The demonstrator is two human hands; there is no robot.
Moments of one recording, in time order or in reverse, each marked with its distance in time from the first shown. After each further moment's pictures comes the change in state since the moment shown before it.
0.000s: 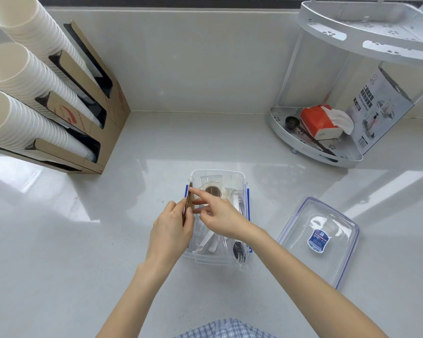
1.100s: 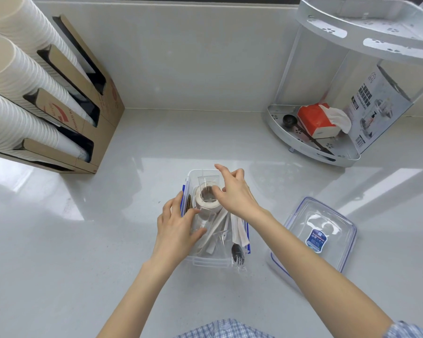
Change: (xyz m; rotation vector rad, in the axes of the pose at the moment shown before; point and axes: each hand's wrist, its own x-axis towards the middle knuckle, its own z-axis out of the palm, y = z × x) left_hand 0.007 -0.012 0.024 0.227 -0.217 0.063; right_hand 0.022 0.011 -0.034 -0.248 0.296 0.159
